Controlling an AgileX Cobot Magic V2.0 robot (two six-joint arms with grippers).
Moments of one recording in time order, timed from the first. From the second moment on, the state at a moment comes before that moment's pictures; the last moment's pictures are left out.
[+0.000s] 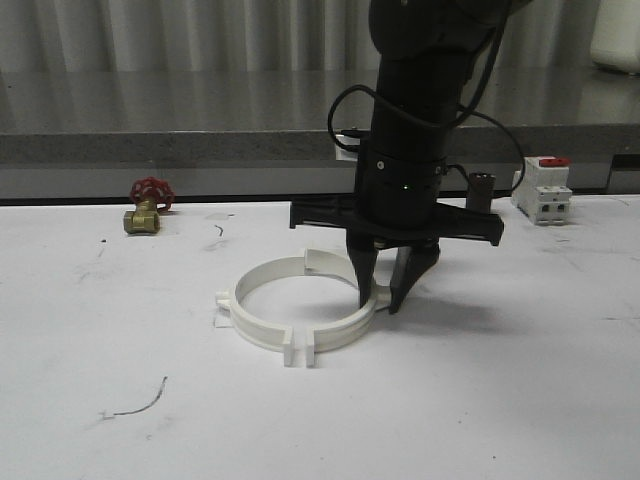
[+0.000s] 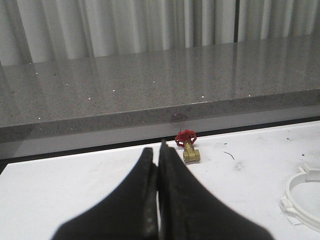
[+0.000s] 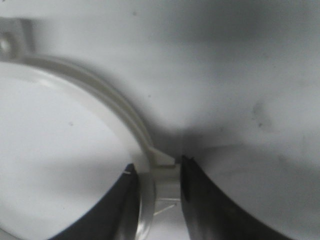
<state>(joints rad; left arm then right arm) -0.19 0.14 -0.30 0.32 0.30 -0.22 0.50 2.09 -1.53 0.04 0.87 0.59</state>
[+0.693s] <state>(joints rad) -0.19 0.14 -0.30 0.32 0.30 -0.22 0.50 1.98 -1.53 0.02 0.95 0.63</state>
